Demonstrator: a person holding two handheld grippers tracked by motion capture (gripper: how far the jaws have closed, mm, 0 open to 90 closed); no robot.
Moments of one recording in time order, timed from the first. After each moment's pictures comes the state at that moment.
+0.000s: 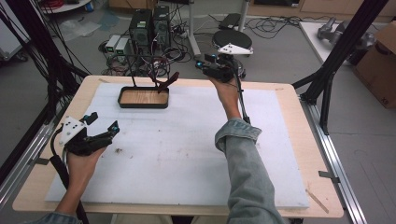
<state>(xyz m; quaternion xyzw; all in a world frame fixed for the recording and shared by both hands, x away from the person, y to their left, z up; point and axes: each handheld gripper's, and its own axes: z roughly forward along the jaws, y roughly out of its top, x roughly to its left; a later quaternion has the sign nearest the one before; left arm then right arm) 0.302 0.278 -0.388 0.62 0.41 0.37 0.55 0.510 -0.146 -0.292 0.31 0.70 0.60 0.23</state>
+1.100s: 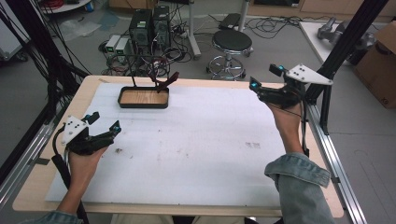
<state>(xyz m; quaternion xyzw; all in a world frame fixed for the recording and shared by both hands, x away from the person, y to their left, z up) 0.304 0.275 -0.388 0.62 0.41 0.37 0.55 0.384 -0.288 -0.264 0.31 0.66 0.60 0.33</state>
